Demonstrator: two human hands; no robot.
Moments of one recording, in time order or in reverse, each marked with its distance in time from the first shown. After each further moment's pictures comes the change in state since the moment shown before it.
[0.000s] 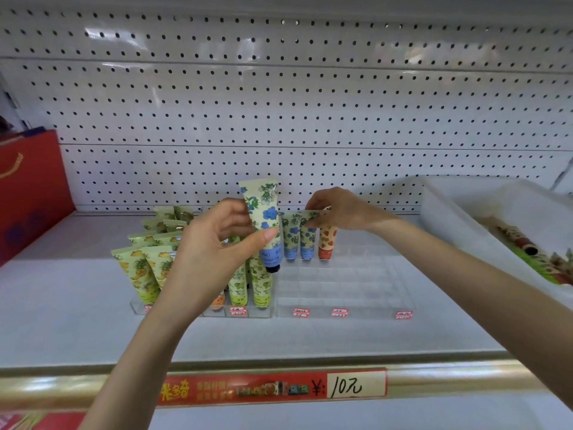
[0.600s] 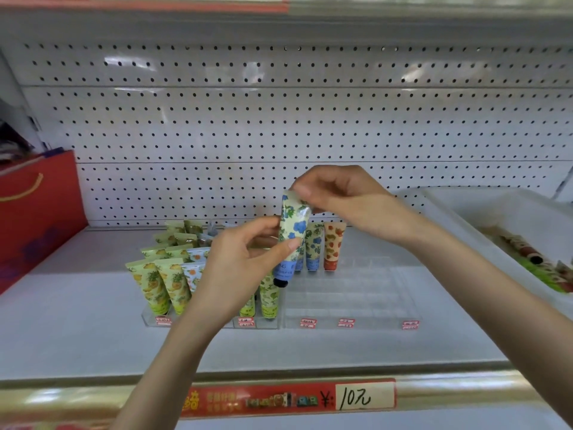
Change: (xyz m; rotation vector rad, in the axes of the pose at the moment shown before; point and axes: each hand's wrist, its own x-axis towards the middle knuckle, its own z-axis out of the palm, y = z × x) left_hand 0.001 0.004 0.012 0.000 -0.065 0.054; right_hand -0.080 -0.087 -0.020 0.393 0.101 -0.383
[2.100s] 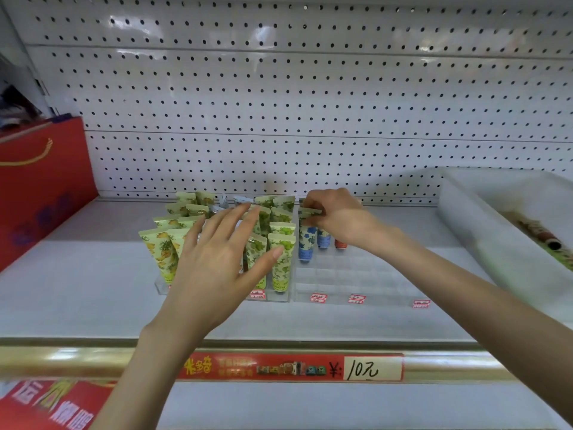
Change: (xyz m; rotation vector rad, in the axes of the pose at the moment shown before) left_hand -0.030 -0.047 -0.029 0.980 0.010 0.175; right_hand 0.027 0.081 0.040 -0.567 -0.007 0.329
